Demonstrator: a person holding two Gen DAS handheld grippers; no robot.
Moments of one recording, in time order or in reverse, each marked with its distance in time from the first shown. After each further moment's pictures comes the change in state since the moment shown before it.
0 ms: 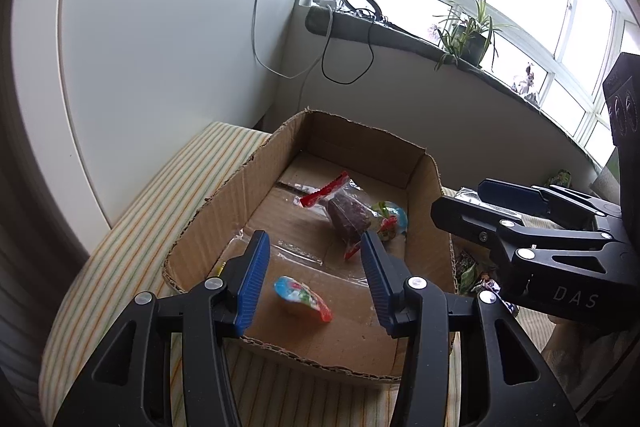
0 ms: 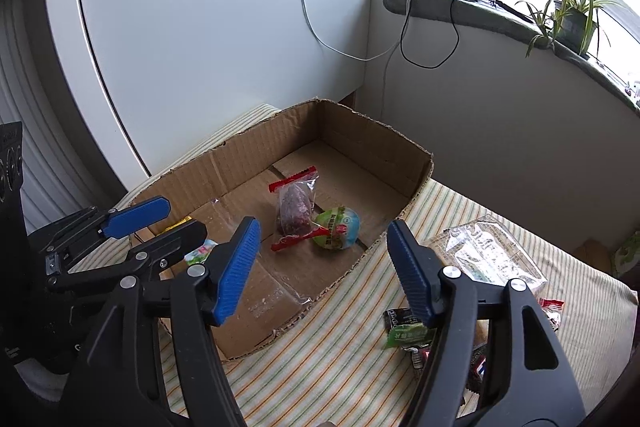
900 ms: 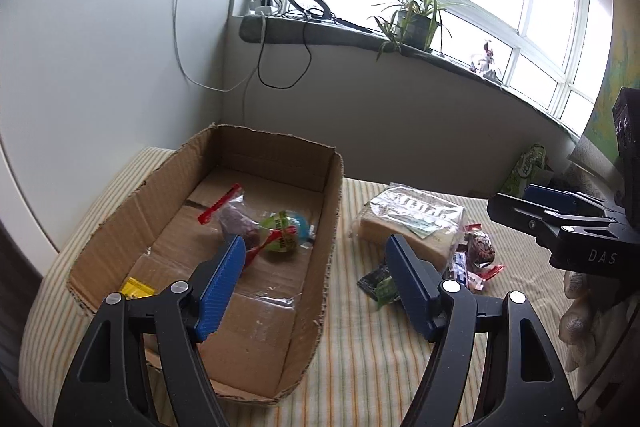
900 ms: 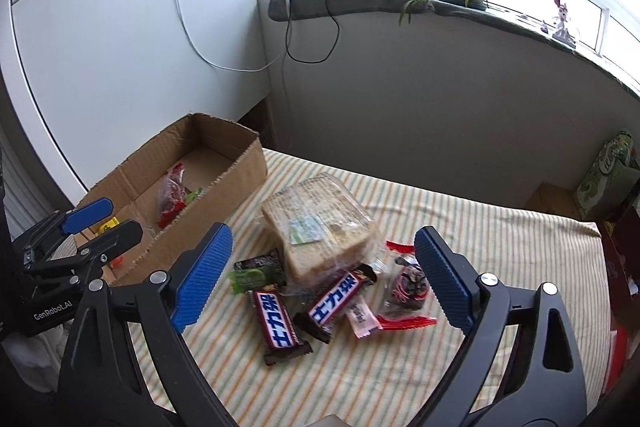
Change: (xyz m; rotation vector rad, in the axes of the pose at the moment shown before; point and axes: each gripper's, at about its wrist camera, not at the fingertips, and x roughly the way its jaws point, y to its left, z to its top) left arm 0.004 -0.092 0.000 0.124 -0.004 -0.074; right arm -0.070 -0.140 -0.055 0.230 -0.028 -0.141
